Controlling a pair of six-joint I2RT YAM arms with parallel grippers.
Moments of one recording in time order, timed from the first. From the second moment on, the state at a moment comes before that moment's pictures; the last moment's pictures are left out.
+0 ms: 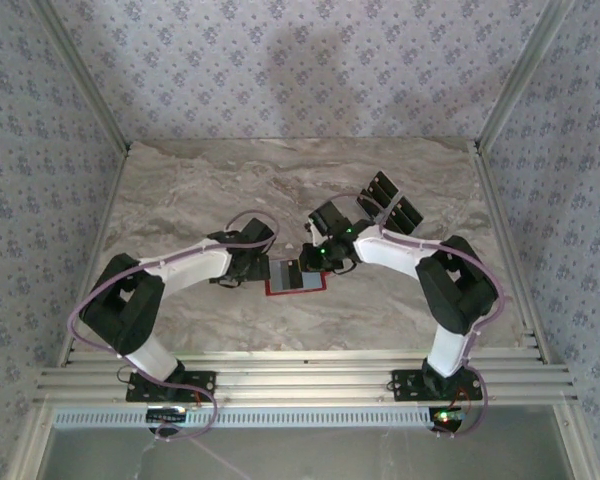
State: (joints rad) left arm -0.67 1.60 0.94 -0.66 -0.32 -0.73; right arm 0.69 1.78 1.12 -0.44 -0.29 0.53
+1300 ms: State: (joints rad) left arm -0.67 1.64 0.90 -0.61 -0.29 -0.73; right arm 0.76 1.95 1.28 -0.52 -0.24 0.50
